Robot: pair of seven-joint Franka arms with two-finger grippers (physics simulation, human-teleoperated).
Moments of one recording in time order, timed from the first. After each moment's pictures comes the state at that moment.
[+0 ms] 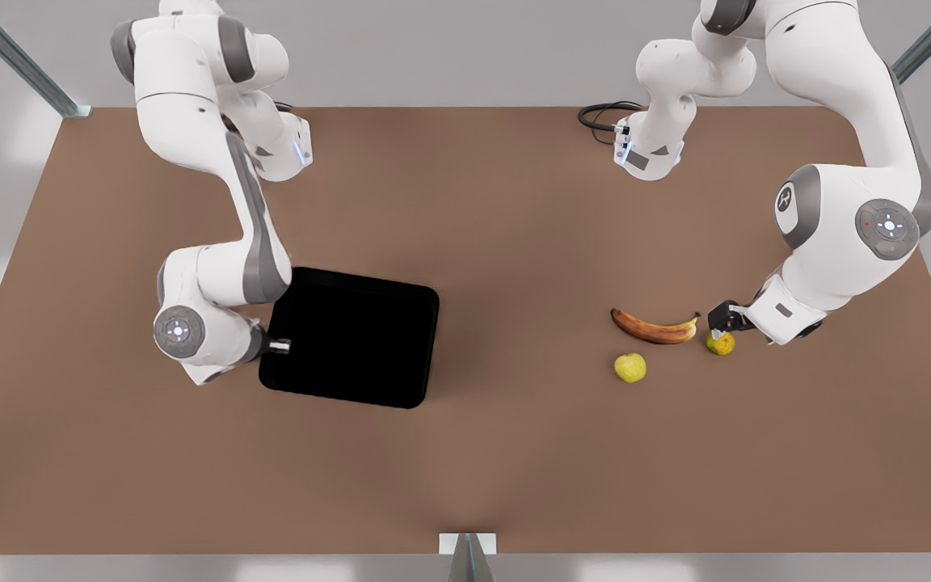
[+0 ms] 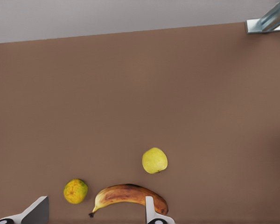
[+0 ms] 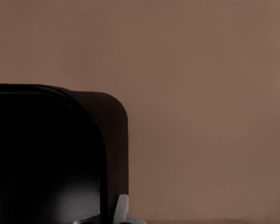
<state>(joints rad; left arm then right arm) -0.16 0.24 0.08 -1.50 -0.02 1.81 0.01 0.38 0.50 -0.26 -1.48 0.16 1.71 0.23</state>
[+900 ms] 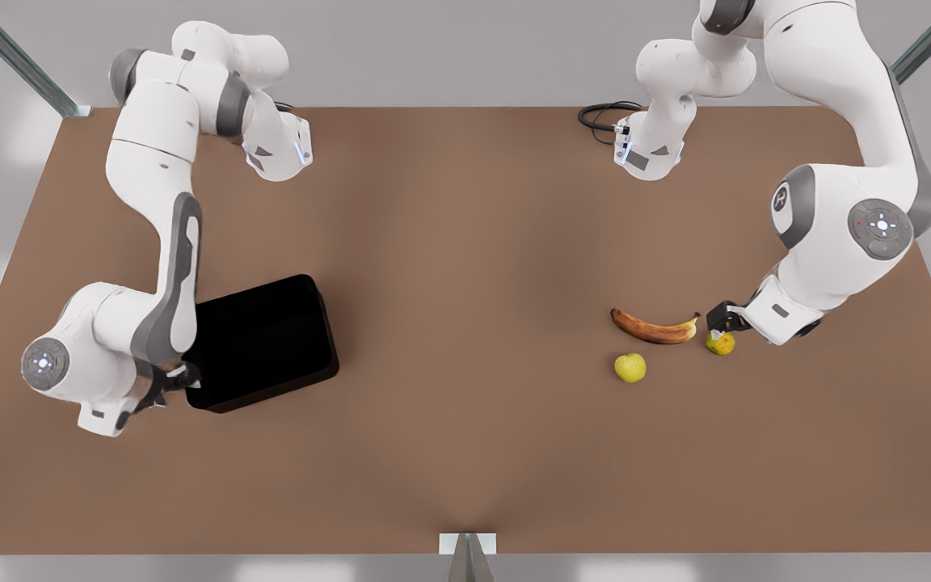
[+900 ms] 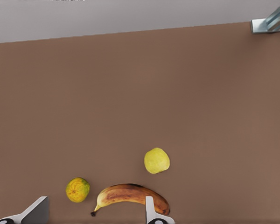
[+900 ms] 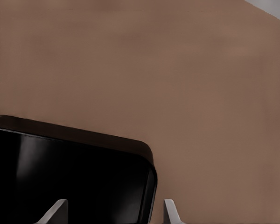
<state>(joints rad) -0.17 0.24 0.08 -1.50 0.02 1.81 -0.01 0.36 0.65 -0.57 -1.27 0.39 1.79 -0.76</state>
